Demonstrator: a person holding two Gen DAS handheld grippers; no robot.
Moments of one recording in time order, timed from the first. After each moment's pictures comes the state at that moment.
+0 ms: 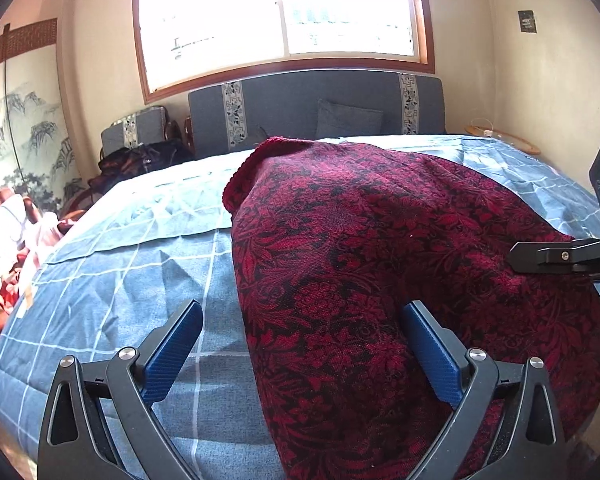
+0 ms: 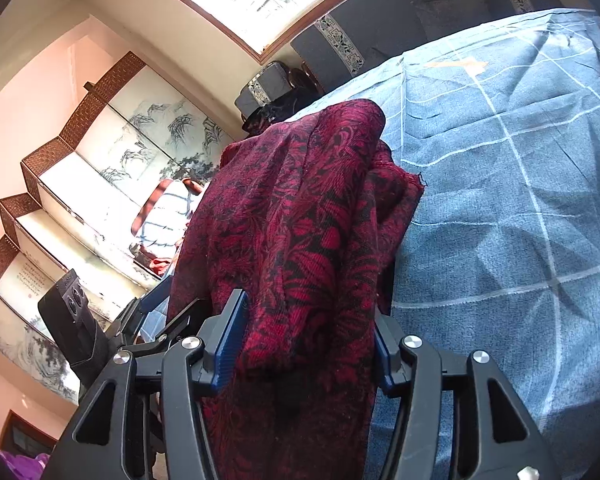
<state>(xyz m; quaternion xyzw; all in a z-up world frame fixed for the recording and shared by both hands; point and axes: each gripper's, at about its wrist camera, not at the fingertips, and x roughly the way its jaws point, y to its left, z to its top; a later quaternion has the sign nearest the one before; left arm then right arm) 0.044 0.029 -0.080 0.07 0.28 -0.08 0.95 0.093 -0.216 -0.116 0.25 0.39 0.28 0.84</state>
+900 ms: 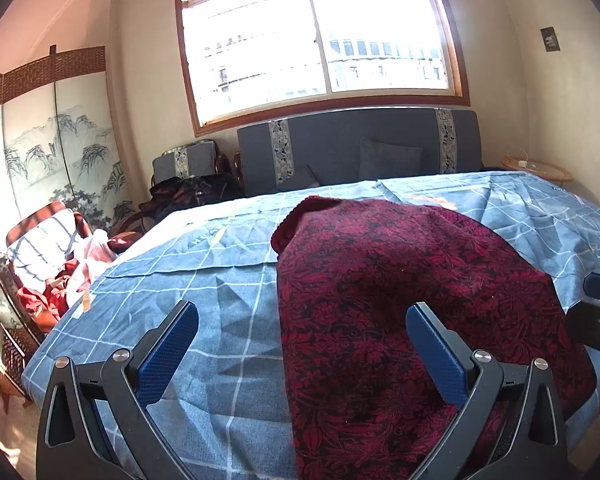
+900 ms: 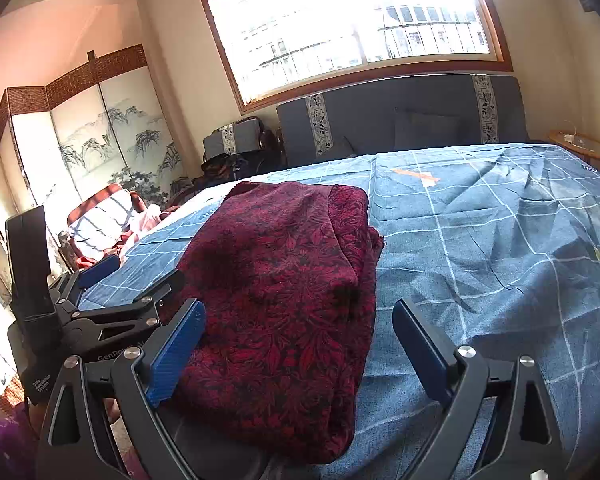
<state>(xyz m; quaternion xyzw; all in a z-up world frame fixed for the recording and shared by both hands) -0.016 0.018 -0.041 0.07 0.20 0.00 0.98 -0.021 -0.187 -0.064 0.10 0.27 0.16 0.94</state>
